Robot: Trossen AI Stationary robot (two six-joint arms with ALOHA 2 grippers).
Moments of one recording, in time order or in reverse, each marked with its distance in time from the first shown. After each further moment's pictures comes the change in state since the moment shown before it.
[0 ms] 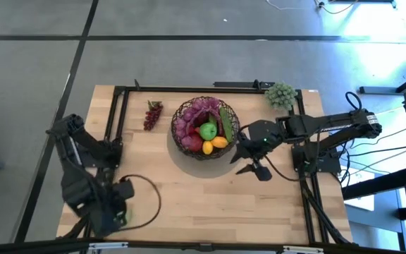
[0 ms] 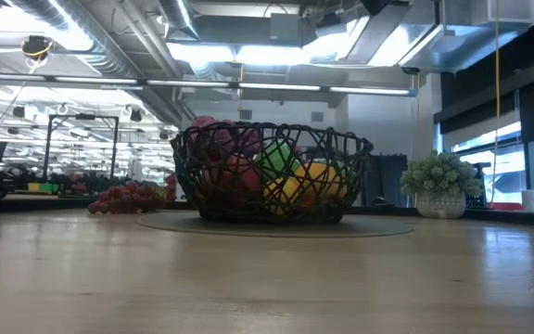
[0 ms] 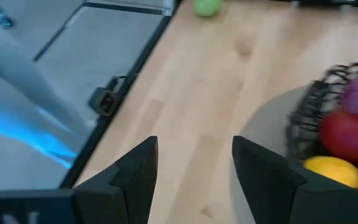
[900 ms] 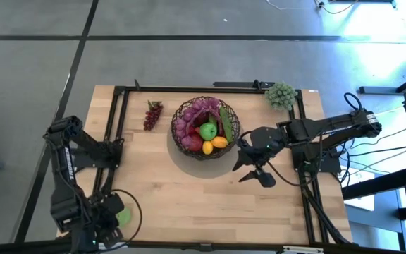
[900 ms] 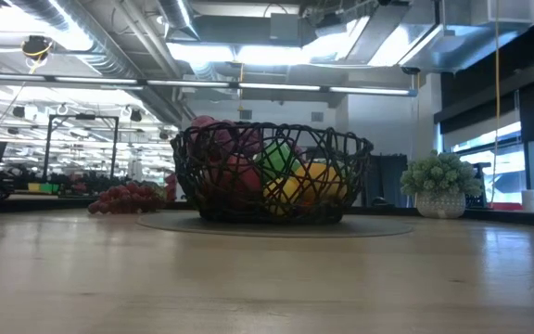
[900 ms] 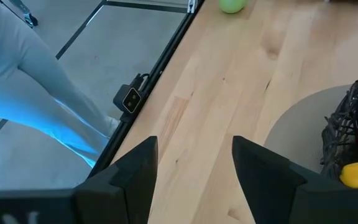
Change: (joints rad) left arm -0.234 0.000 -0.204 0.326 -0.082 -0.486; right arm 0.069 0.000 0.000 0.004 -0.025 0.052
